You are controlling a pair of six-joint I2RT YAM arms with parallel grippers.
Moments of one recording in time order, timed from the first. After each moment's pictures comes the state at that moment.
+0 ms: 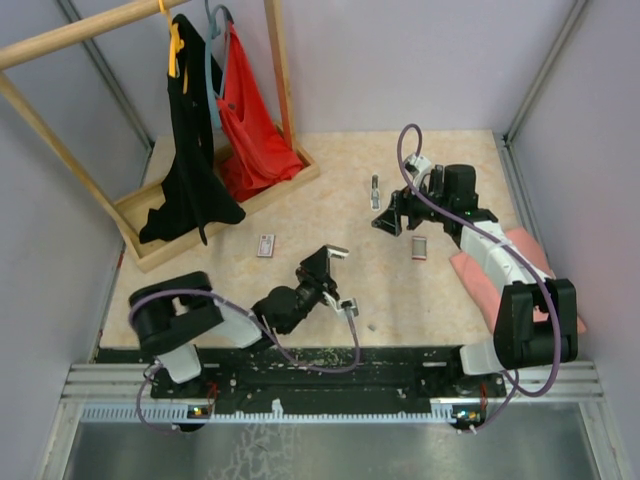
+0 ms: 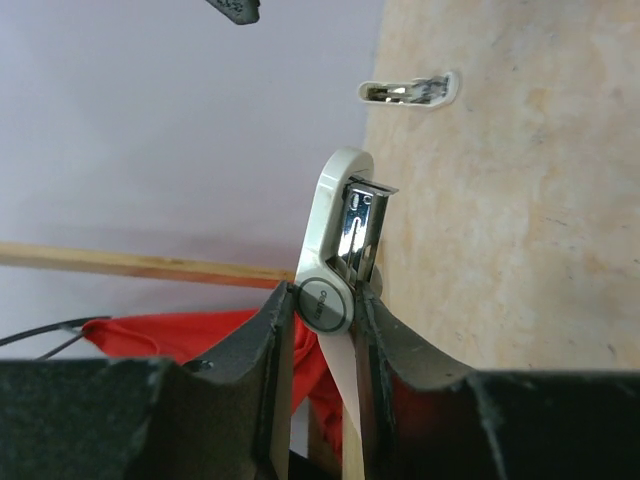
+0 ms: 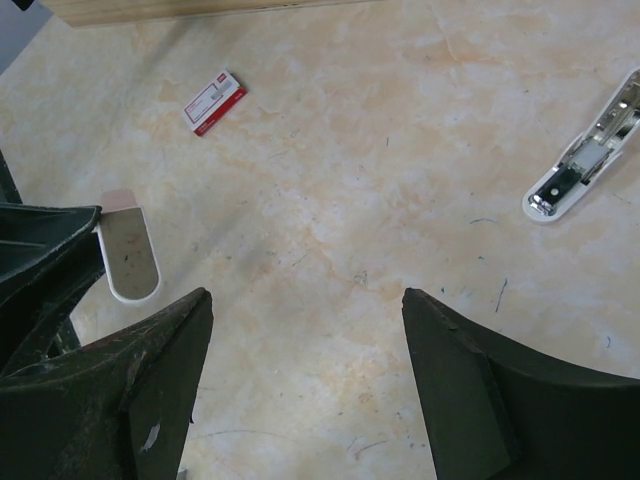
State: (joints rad) left arm -1.16 1.76 0.41 1.44 -0.47 1.38; right arm 0.11 1.41 0.95 -0.13 -0.83 -0.08
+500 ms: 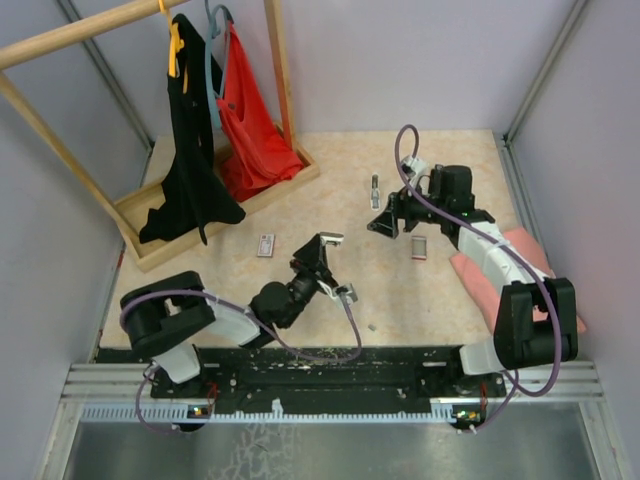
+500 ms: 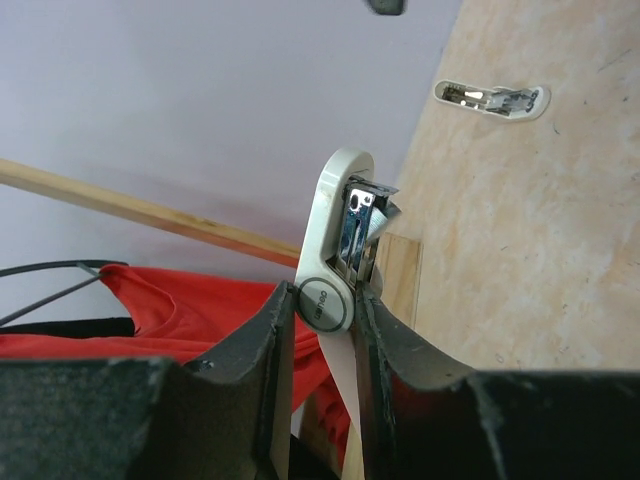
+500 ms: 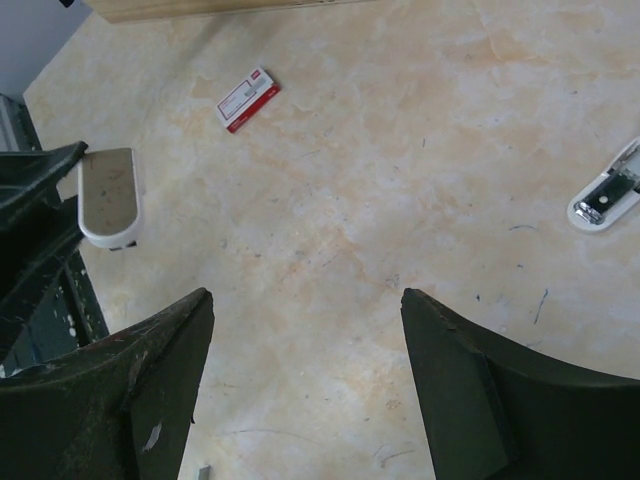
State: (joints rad) left arm -1.12 1.62 0.43 1.34 -0.49 1.26; right arm 0.13 1.41 0.94 -0.13 -0.88 -0.07
